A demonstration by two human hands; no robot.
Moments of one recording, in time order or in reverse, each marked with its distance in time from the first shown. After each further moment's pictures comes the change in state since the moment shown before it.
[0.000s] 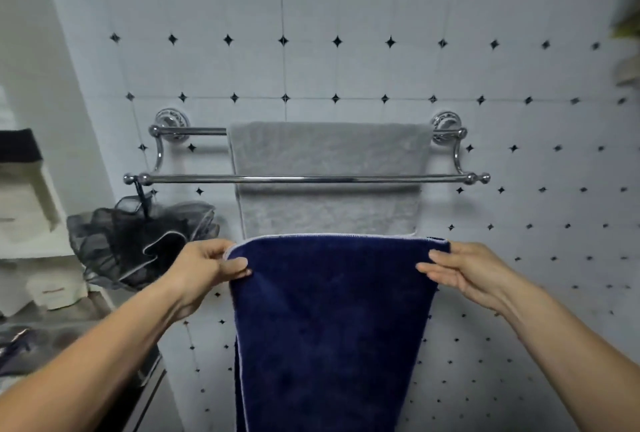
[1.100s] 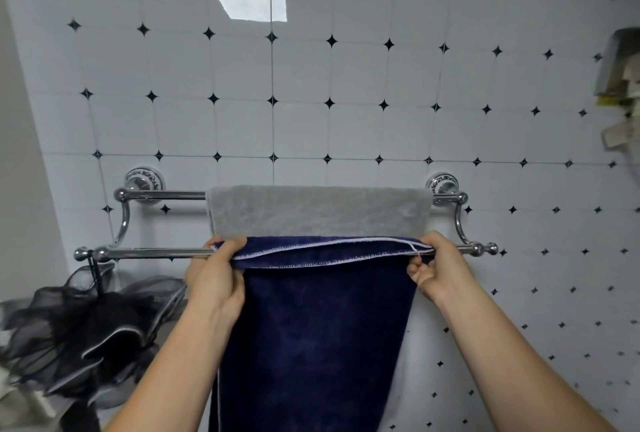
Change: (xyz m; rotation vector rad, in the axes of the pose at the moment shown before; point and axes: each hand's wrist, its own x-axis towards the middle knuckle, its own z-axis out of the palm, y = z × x) left_hand 0.087 0.078 0.075 -0.916 0.295 0.176; right_hand 0.081 -0.086 0.074 0.541 0.338 -0.119
